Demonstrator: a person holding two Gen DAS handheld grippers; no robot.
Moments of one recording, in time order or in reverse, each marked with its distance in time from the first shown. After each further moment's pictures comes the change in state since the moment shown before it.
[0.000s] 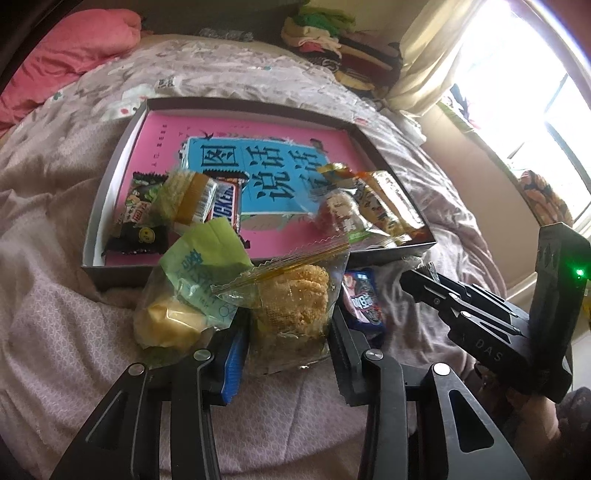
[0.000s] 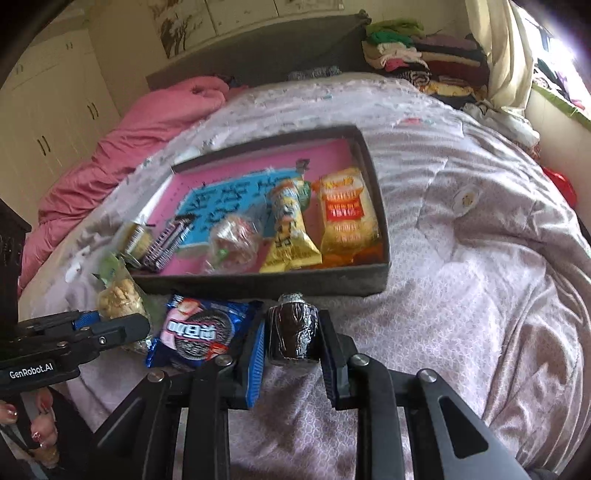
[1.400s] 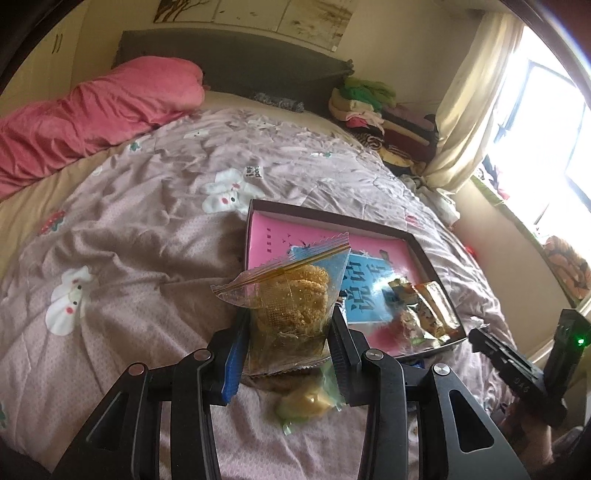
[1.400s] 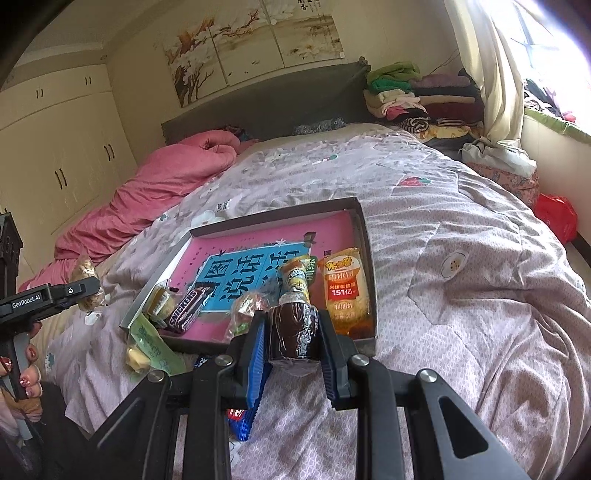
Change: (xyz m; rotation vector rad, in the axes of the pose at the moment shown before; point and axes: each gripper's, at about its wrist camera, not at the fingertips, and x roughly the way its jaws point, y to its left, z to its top) left arm -0.075 0.068 0.032 -0.093 -0.275 0.147; right arm -0.036 -0.002 0.018 0.011 -0.213 0.042
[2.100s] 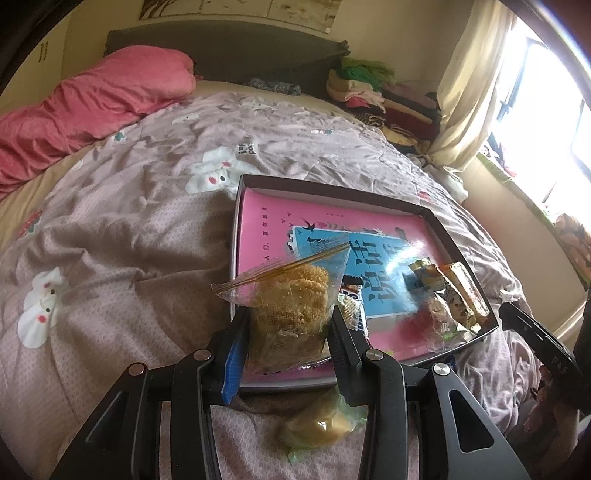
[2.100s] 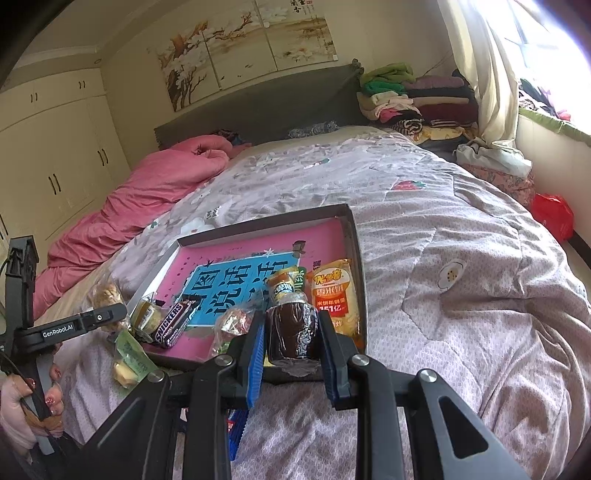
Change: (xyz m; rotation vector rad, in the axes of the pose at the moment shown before) left arm 0.048 -0.008 -0.005 0.051 0.048 0.024; right arm 0.014 -0.010 0.009 0.014 -0.013 -0.020
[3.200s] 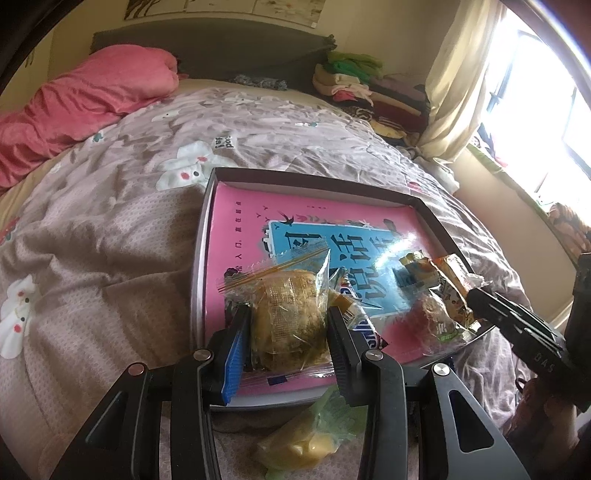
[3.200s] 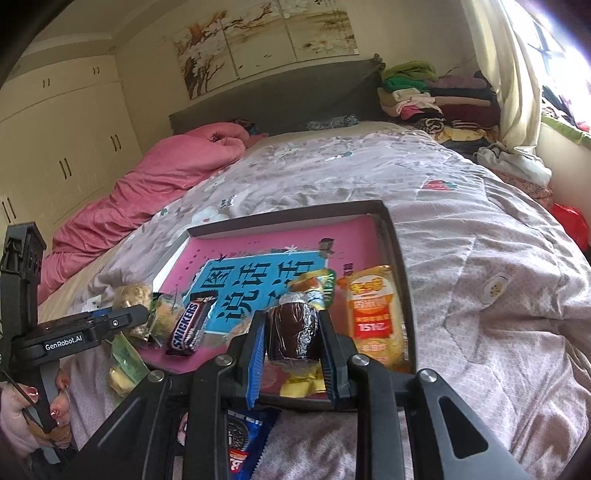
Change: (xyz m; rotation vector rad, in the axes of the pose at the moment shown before) left arm 0.023 -0.014 0.000 0.032 0.017 -0.036; right arm 0.038 0.020 0.006 -0.061 0.032 0.047
